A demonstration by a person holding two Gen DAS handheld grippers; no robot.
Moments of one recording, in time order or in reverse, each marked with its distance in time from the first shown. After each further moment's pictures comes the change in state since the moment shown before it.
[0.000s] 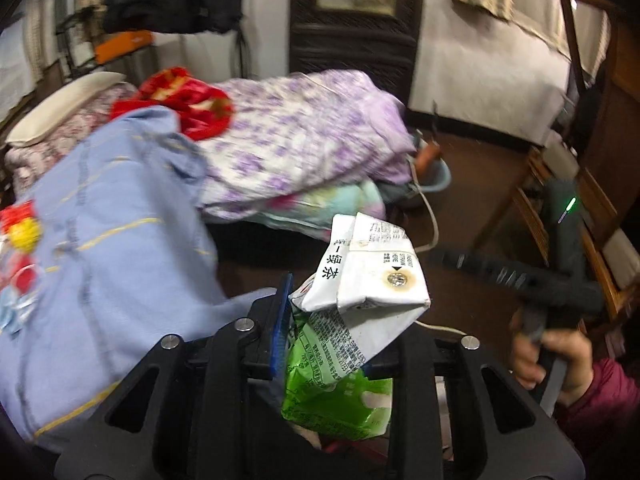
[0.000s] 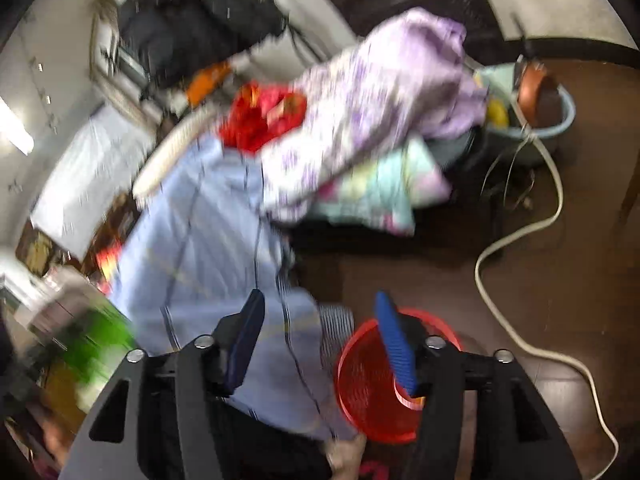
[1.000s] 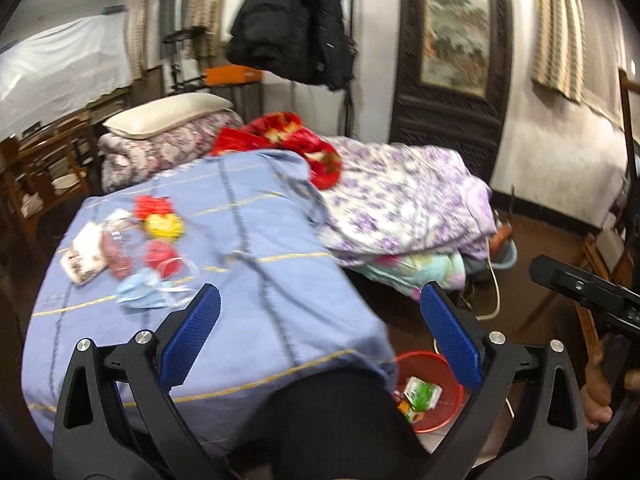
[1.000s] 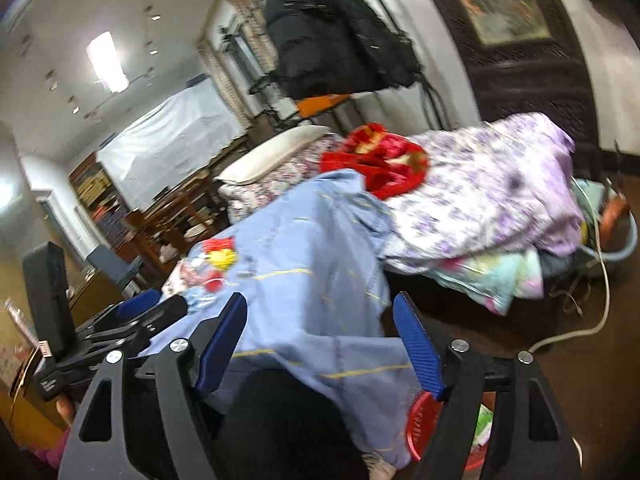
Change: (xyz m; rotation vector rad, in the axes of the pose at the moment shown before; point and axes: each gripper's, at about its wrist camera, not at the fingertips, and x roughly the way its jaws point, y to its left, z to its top) left arm -0.131 0.095 -0.028 -0.231 -0.254 0.289; right arm -0.065 0.187 -0.001 -0.355 -0.086 0.194
